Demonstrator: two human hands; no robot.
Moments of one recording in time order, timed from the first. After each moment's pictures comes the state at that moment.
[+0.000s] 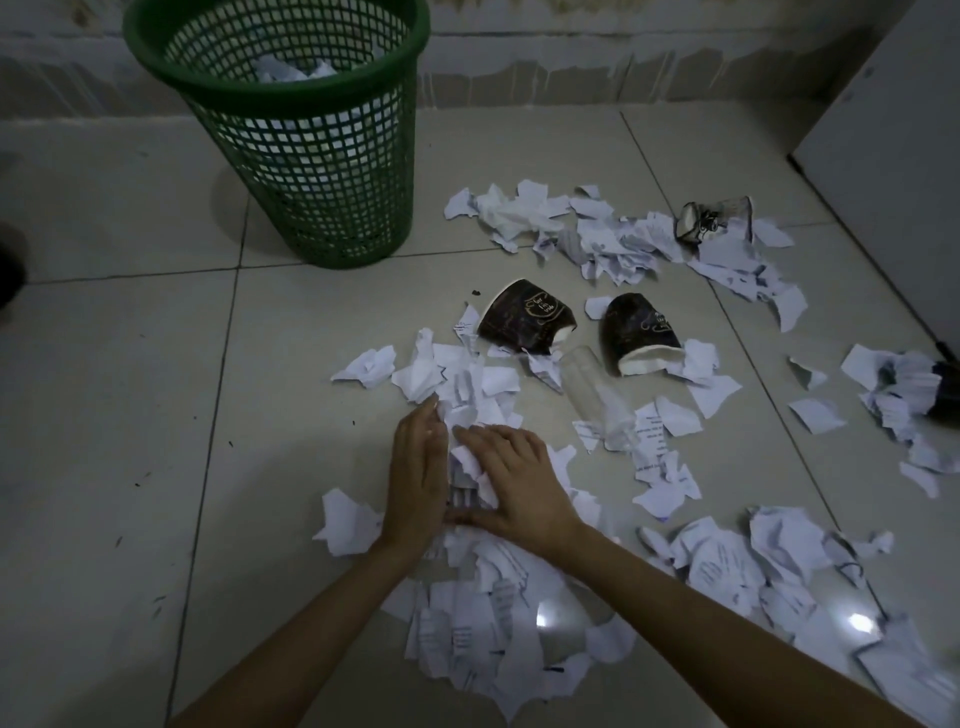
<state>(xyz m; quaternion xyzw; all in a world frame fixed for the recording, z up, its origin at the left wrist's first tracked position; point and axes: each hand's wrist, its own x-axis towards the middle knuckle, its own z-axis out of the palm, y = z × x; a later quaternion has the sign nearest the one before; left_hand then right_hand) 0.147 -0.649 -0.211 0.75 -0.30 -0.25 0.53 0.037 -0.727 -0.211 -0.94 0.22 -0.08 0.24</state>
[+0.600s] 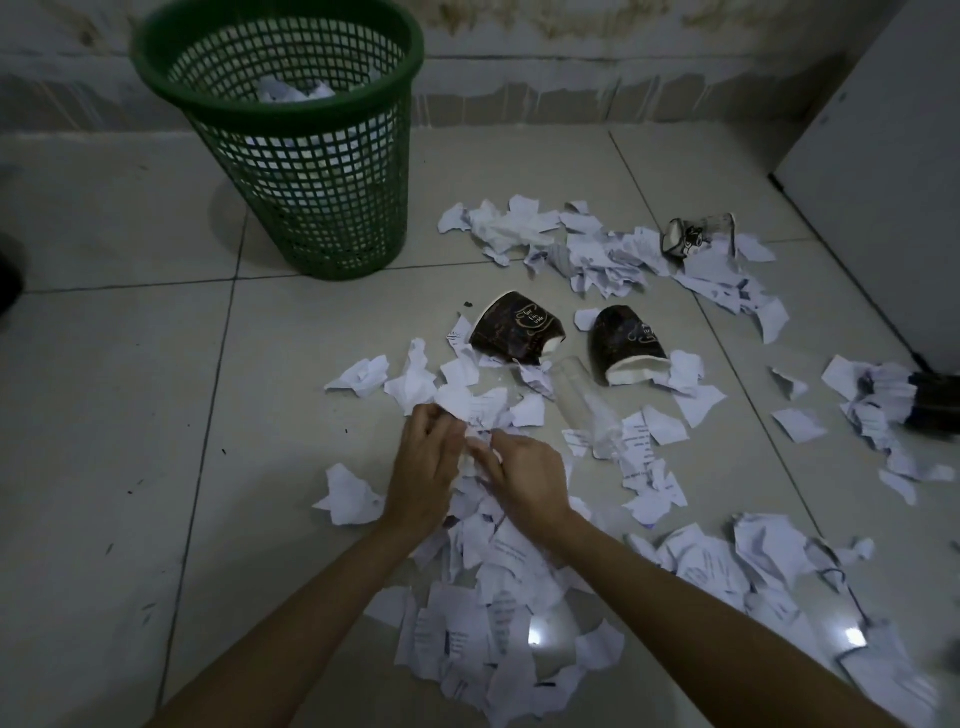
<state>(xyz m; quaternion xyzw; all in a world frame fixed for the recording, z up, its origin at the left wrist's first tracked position) 0.151 -0.666 -0.206 0.76 -0.40 -0.22 0.46 0.051 -0.739 -0.197 -0.89 0.36 -0.15 0.24</state>
